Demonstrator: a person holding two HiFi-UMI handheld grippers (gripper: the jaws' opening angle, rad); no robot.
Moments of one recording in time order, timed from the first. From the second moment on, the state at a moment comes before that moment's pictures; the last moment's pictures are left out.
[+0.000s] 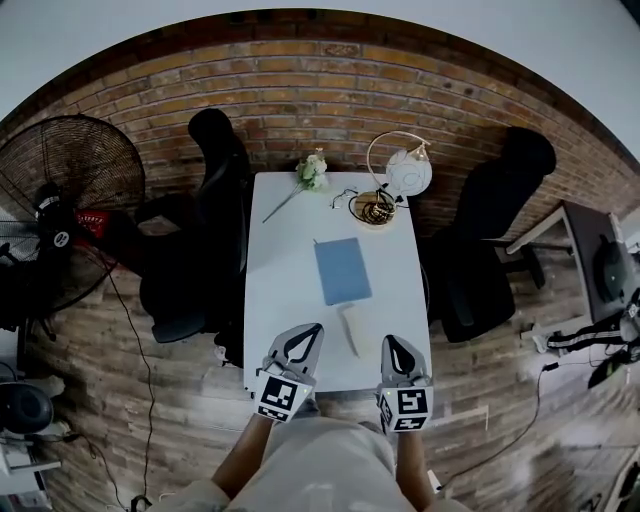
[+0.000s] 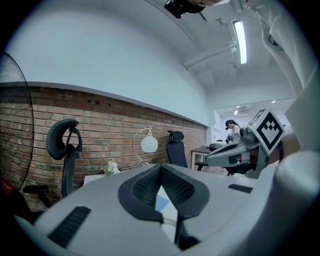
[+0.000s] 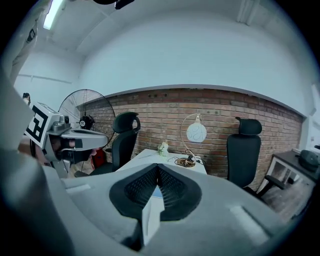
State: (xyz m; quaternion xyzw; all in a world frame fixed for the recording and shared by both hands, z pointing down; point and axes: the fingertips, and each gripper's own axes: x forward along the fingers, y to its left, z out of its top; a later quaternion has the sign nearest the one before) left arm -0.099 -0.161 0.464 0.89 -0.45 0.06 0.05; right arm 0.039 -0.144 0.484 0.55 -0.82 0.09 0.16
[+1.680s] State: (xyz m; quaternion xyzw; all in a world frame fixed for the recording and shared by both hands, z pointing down) left arm -0.056 -0.208 0.655 0.88 -0.38 0.22 0.16; right arm 0.031 -0.178 0.657 0.46 -0.81 0.18 0.33
